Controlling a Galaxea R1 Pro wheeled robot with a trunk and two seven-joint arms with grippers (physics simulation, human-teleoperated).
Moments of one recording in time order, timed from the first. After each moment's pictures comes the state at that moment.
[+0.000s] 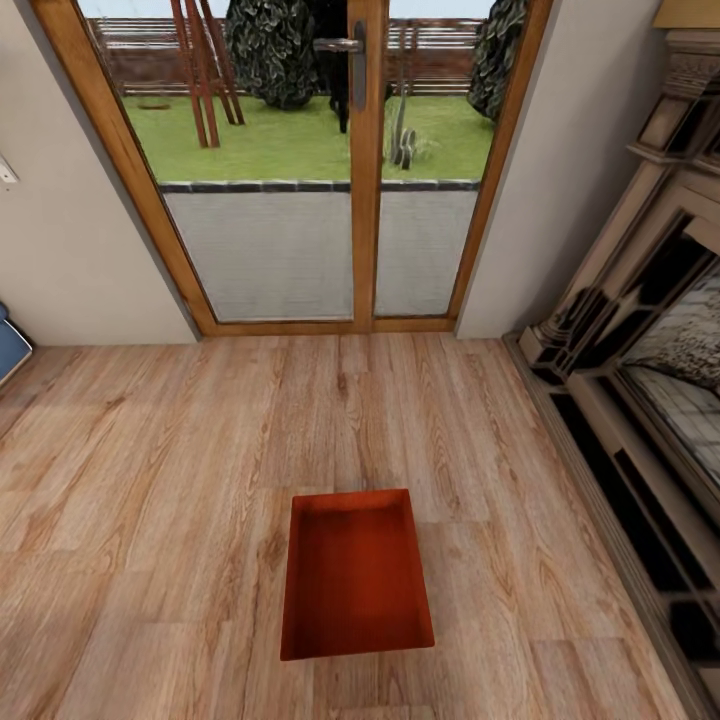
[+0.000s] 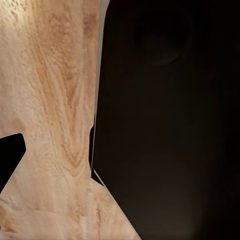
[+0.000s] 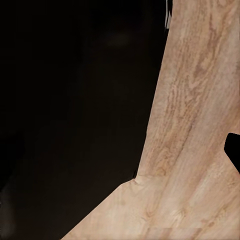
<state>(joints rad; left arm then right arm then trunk) -0.23 0.03 -0.07 -0.02 0.21 0.00 0.03 -0.21 0.00 0.59 0.03 -0.47 -0.07 -0.05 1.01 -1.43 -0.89</state>
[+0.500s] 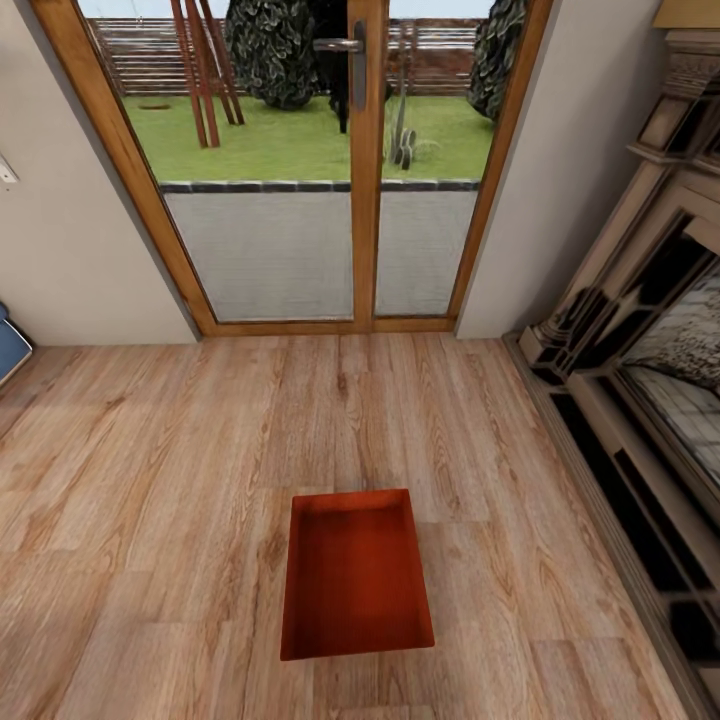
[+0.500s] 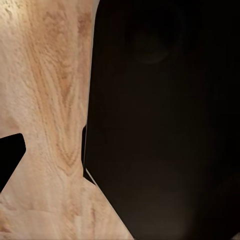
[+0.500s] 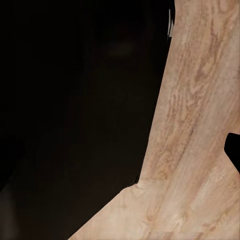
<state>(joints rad) -0.23 0.02 -0.06 -0.02 0.22 0.00 0.03 -0.22 0.00 0.59 0.01 -0.47 -0.07 -0.05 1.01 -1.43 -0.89</state>
